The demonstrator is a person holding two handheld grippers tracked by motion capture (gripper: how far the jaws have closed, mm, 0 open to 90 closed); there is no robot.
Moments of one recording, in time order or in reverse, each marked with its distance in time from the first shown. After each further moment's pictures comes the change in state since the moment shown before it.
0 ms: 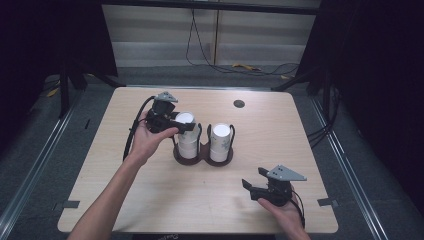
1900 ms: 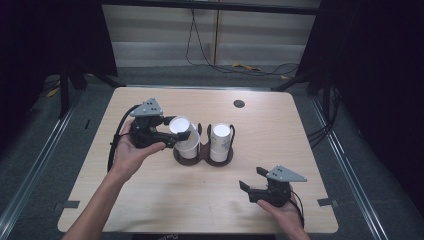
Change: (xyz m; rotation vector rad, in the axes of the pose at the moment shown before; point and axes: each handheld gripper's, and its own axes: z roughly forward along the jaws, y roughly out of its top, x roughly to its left) left arm -0.043 -0.017 -0.060 -0.166 -0.079 0.129; right arm 0.004 0.002 0.000 -0.036 0.063 -0.009
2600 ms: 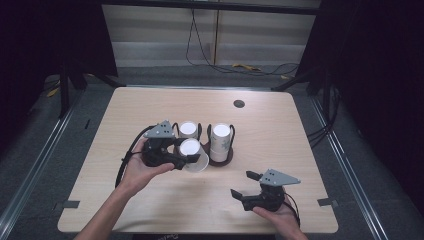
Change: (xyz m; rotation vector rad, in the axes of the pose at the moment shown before) left arm -0.024 -0.040 0.029 0.037 -0.133 -0.013; right arm 0.018 0.001 0.004 -0.009 0.161 -0.058
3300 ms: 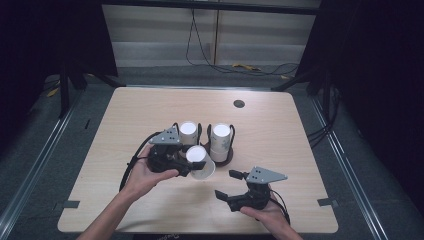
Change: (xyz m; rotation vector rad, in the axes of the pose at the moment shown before) left arm -0.009 -0.010 0.015 -0.006 -0.074 -0.001; right arm 0.022 0.019 0.024 -0.077 0.132 0.013
